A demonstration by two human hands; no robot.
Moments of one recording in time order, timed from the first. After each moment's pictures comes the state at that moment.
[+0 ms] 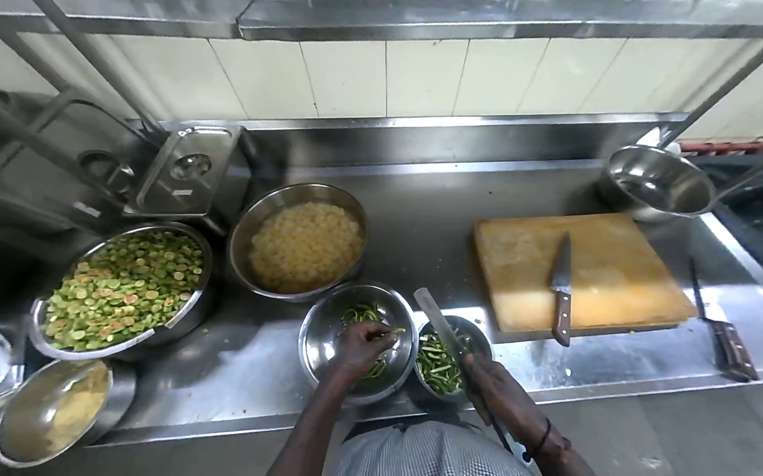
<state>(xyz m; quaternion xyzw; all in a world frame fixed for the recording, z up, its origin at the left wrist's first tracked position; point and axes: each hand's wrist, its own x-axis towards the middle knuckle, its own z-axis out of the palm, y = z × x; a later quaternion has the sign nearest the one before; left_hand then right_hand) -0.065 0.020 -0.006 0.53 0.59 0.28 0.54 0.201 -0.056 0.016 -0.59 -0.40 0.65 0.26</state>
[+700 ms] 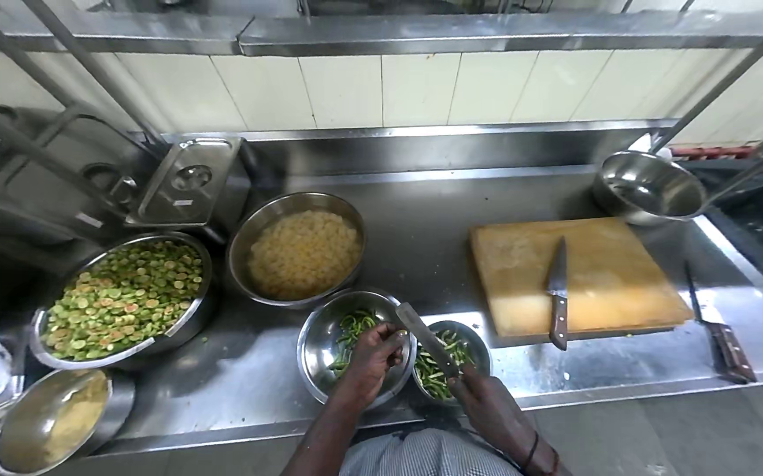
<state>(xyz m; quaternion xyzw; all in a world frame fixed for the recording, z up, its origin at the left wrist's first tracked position) -0.032 0.009 0.005 0.31 0.46 0.43 0.71 0.189 -0.060 0.021 -0.65 -0.61 0.43 0.09</state>
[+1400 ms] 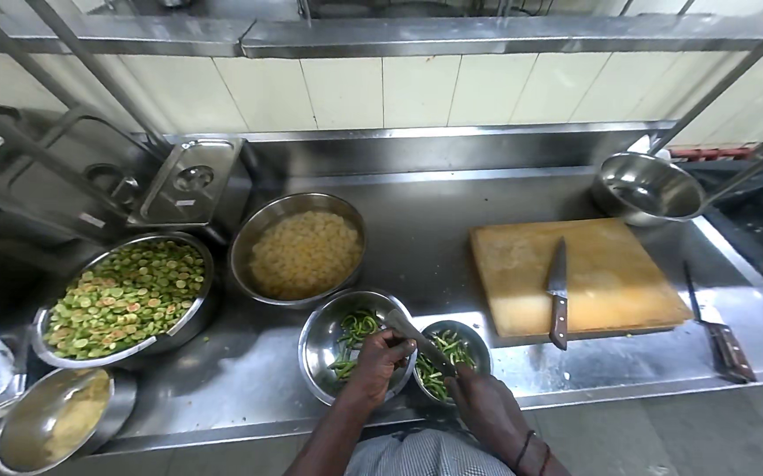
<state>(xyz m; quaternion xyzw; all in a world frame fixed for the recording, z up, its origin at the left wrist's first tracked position) -0.023 0.003 0.004 0.31 0.51 0.42 0.69 0.169 -0.059 0.045 -0.68 -0.66 0.32 -0.02</state>
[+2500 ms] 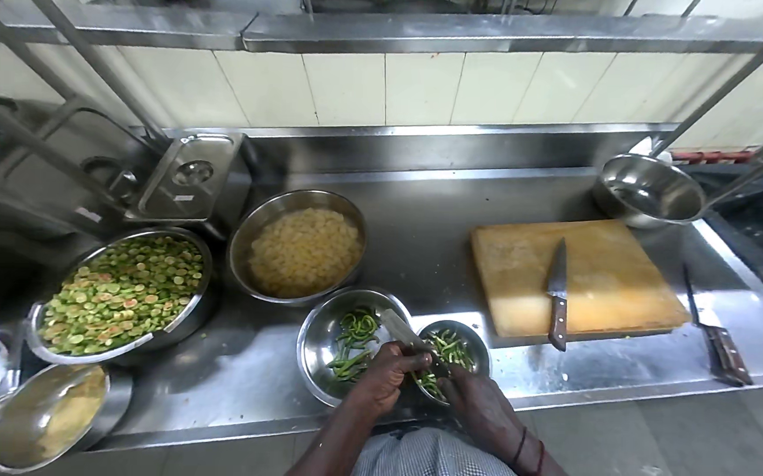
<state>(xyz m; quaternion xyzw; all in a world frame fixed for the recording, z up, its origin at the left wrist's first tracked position) -0.013 -0.005 0.001 0.27 0.44 0.35 0.78 0.170 -0.055 0.039 -0.65 -0.66 0.38 0.01</state>
